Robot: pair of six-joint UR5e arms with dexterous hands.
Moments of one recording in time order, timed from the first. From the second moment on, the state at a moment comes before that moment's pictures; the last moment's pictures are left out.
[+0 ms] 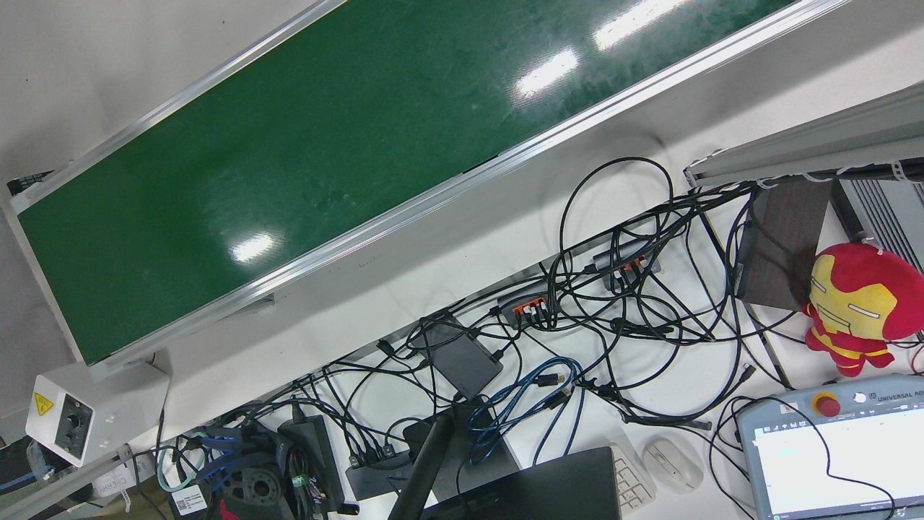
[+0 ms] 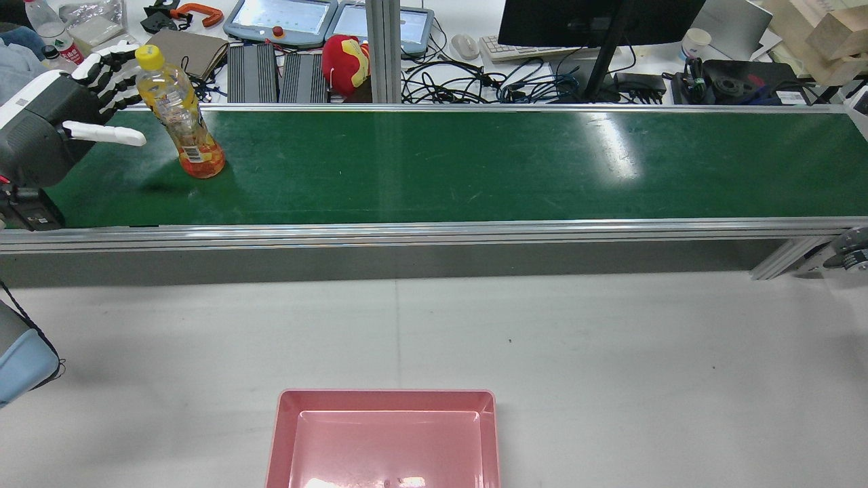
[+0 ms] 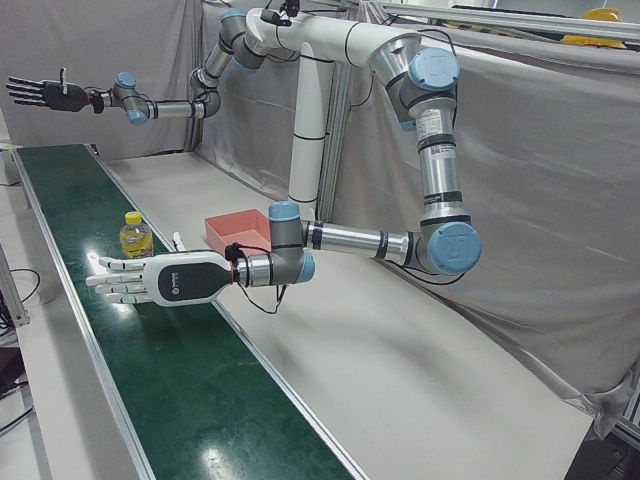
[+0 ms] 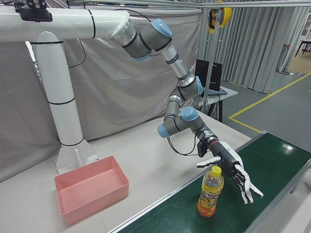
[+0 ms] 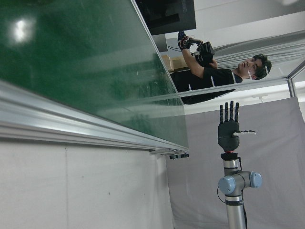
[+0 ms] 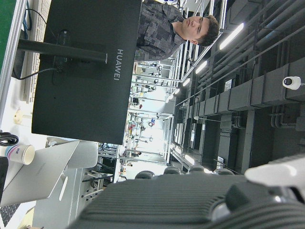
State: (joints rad) left arm -0.94 -1.87 -1.80 0.23 1.18 0.39; right arm 1.56 -1.51 1.58 -3.11 -1.57 -0.11
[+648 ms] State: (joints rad) left arm -0.86 -1.91 -1.79 0.26 1.13 0.39; right arm 1.56 -1.51 1.58 -3.11 -1.57 -0.11
